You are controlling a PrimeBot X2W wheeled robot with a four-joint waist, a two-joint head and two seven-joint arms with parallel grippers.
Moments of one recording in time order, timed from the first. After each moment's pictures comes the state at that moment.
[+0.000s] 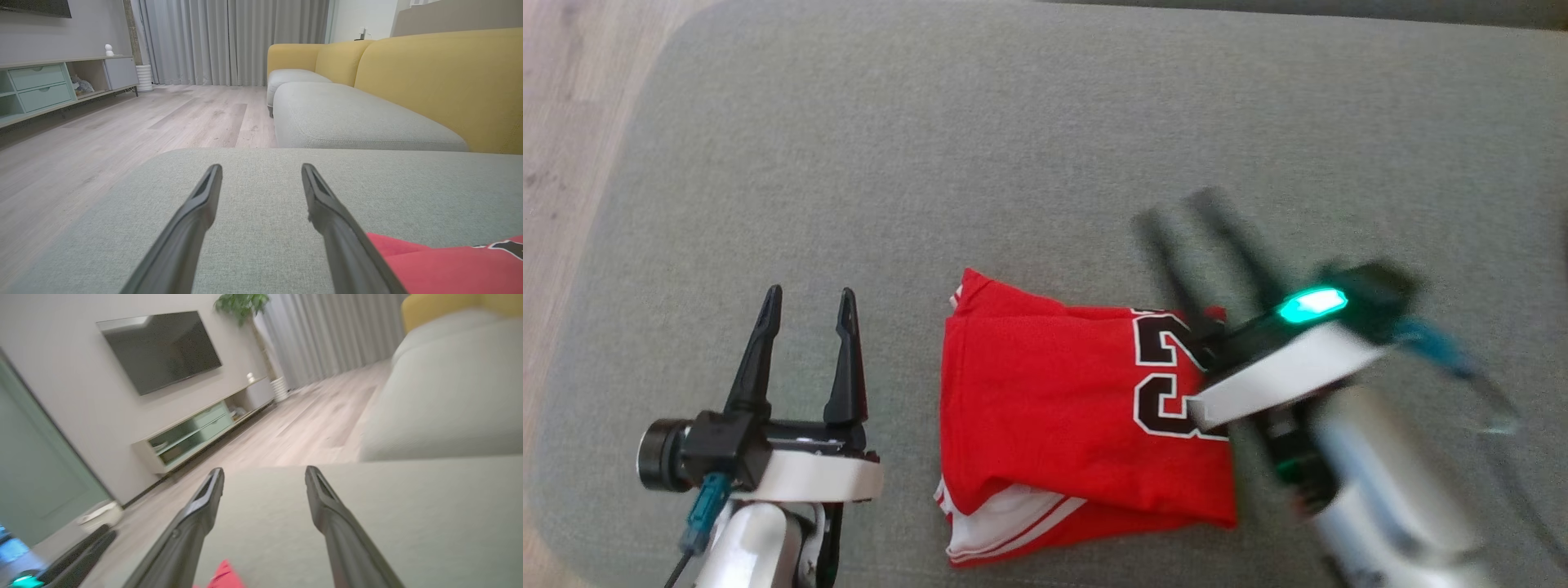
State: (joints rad) left arm -0.14 0.17 -0.26 0.16 -0.26 0.09 -0.25; right arm -0.33 -0.10 0.51 0.17 0.56 0.13 -0.13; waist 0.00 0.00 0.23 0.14
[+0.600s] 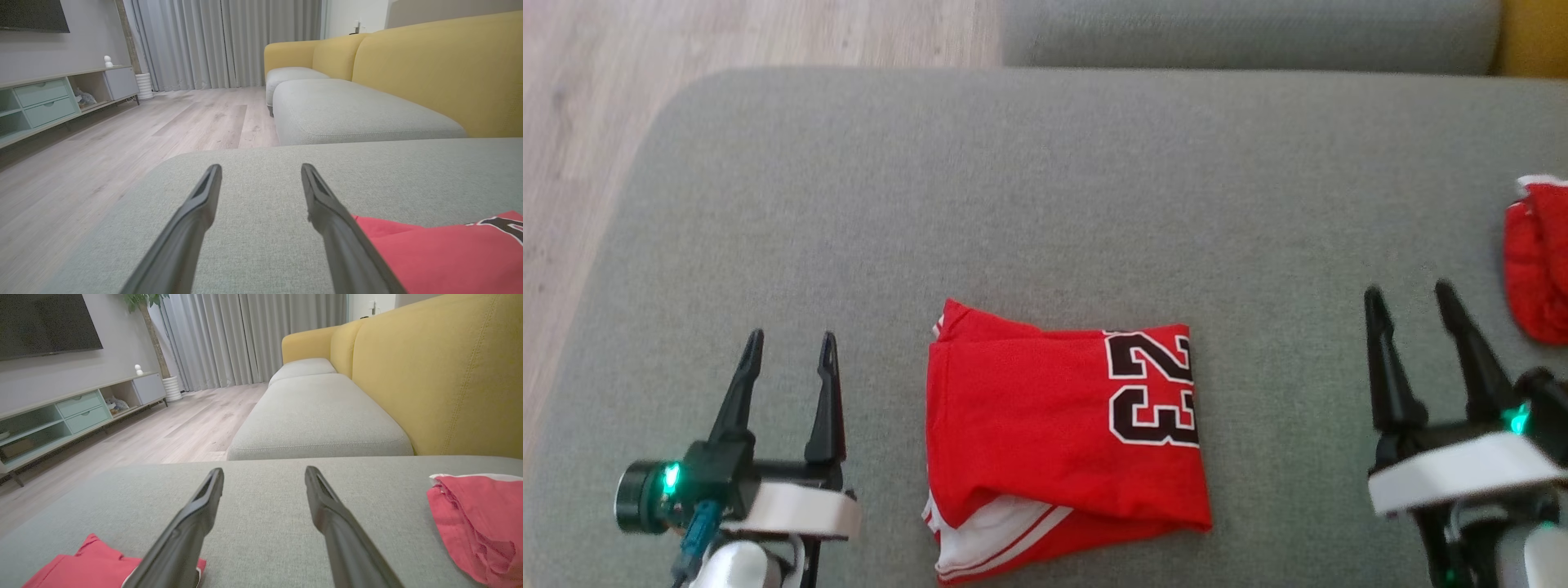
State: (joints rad) left arm -0.07 0.21 -0.24 0.16 -0.24 0.11 -0.22; right arm 0.07 -0.07 -0.02 -0.19 0.23 0.13 0.06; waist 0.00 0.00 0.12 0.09
